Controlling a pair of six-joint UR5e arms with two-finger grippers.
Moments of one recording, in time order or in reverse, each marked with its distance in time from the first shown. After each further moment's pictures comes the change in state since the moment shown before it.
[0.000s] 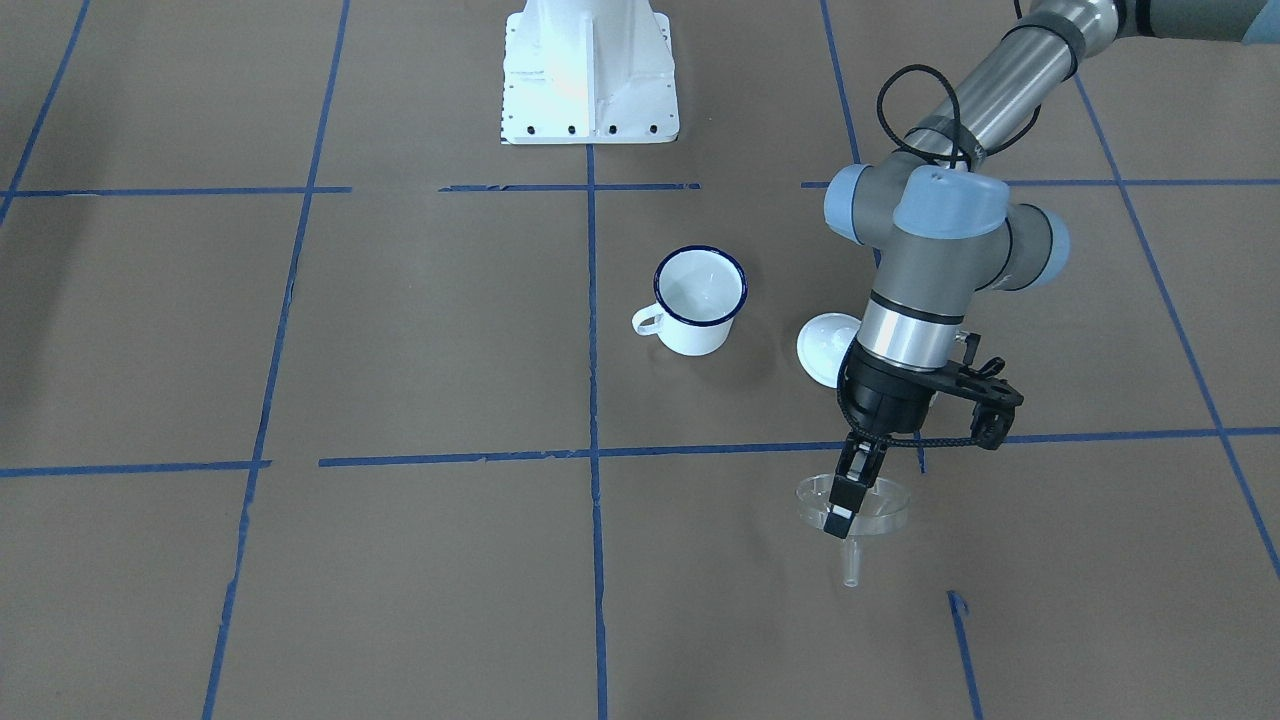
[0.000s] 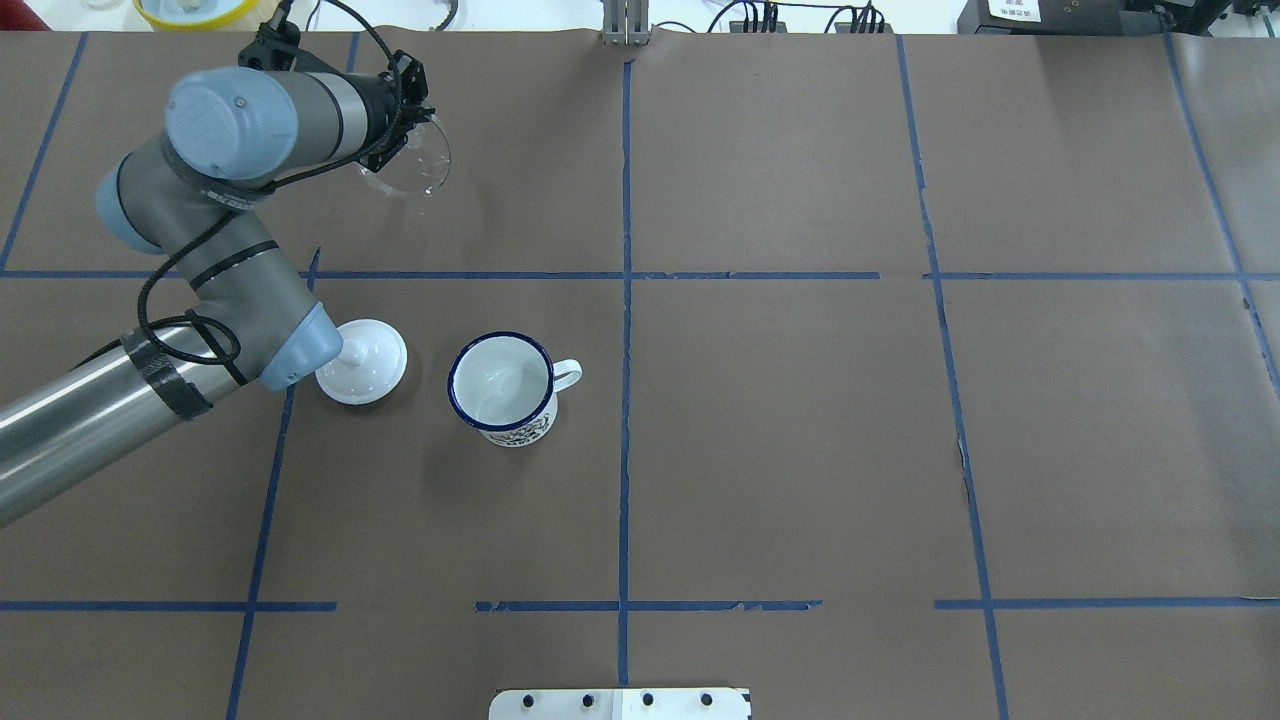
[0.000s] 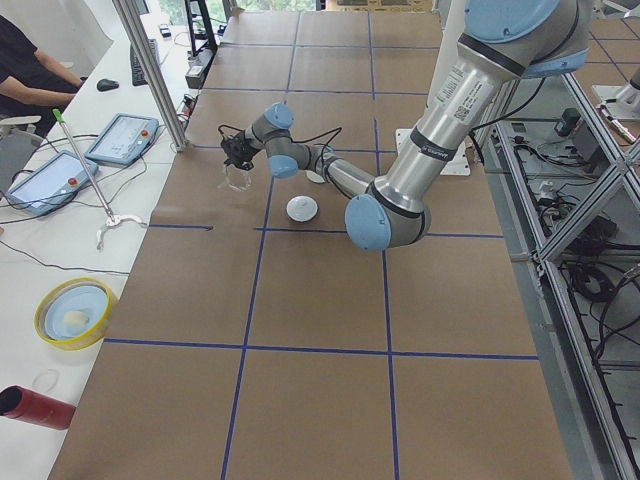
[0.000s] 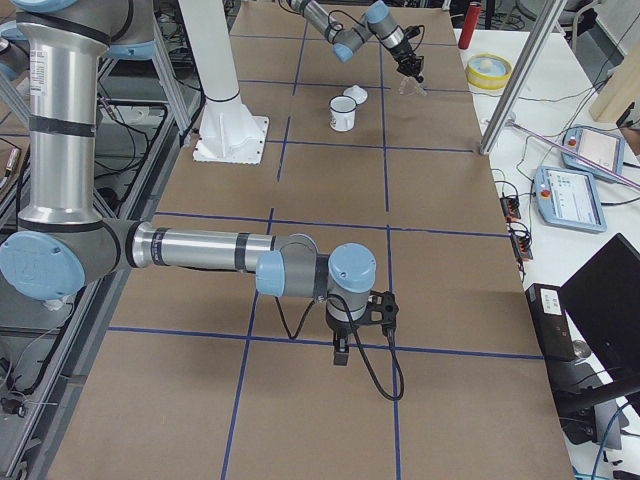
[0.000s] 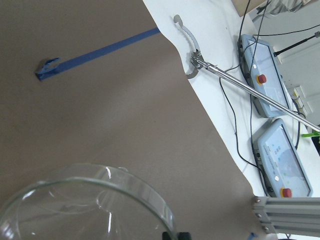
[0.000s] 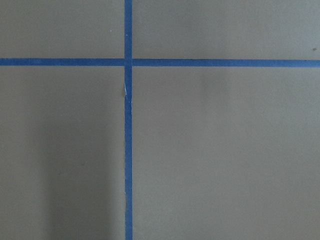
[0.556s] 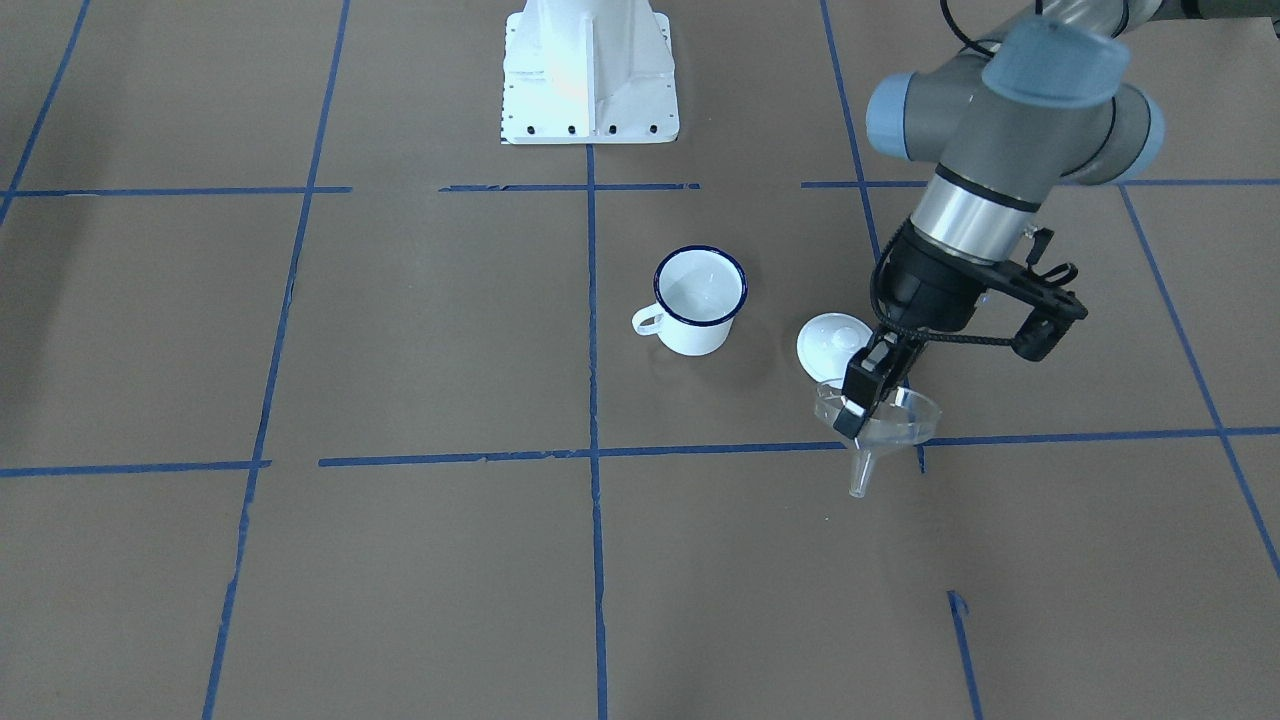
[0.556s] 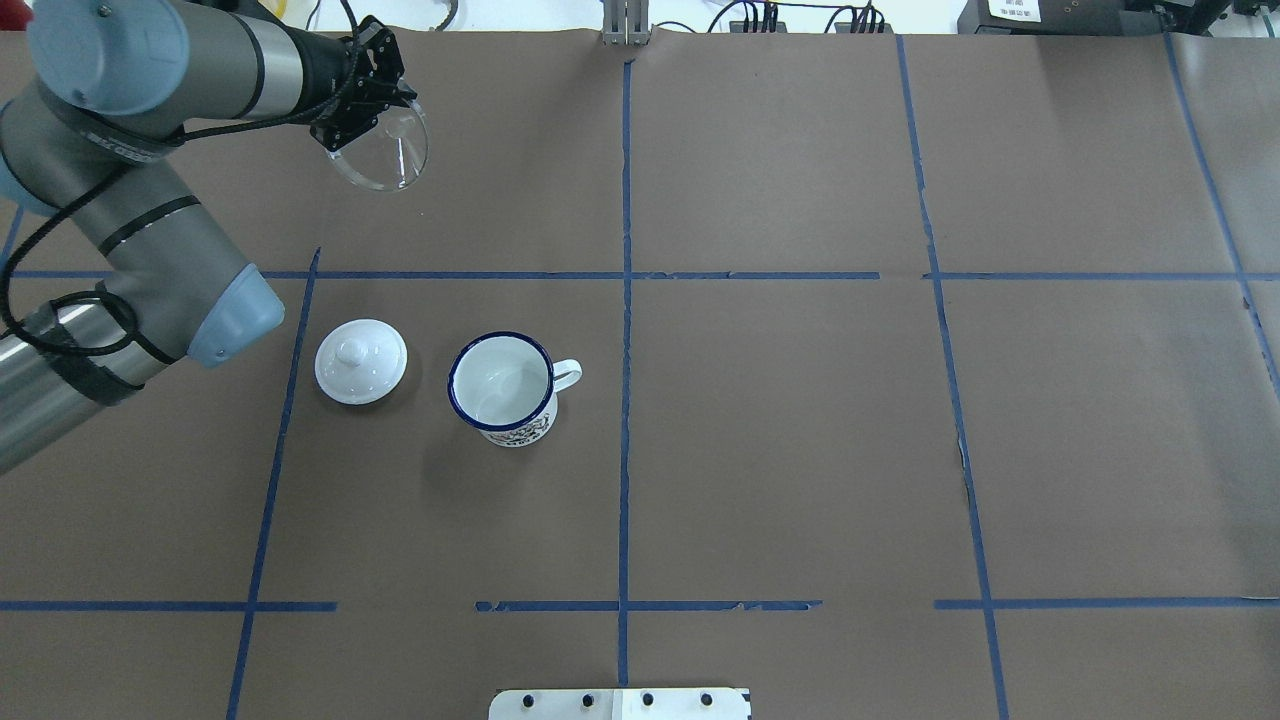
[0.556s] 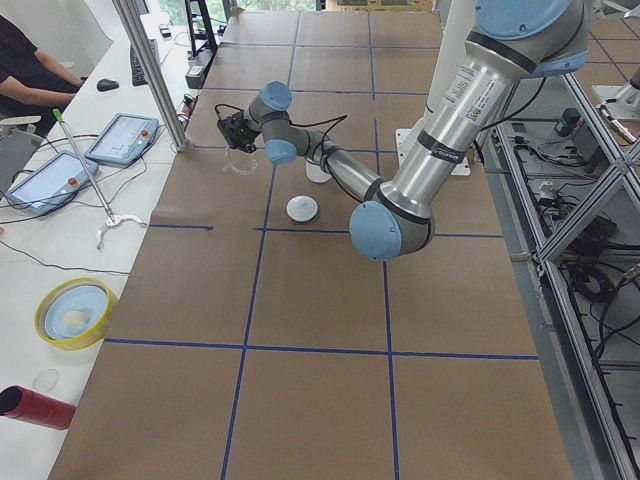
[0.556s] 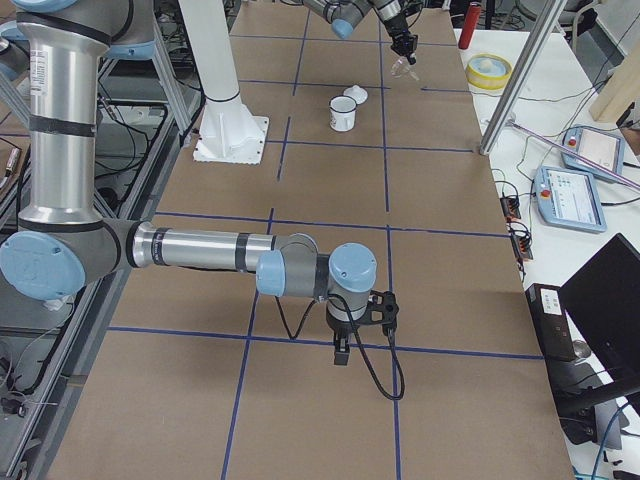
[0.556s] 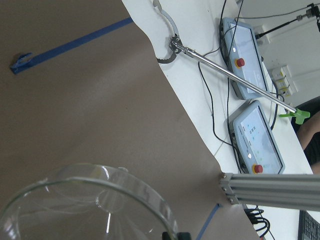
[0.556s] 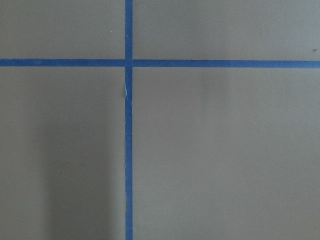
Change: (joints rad) left arm -0.060 0.067 -0.355 0.385 -0.249 0.290; right arm 0.000 0.001 0.000 0.000 0.000 0.000
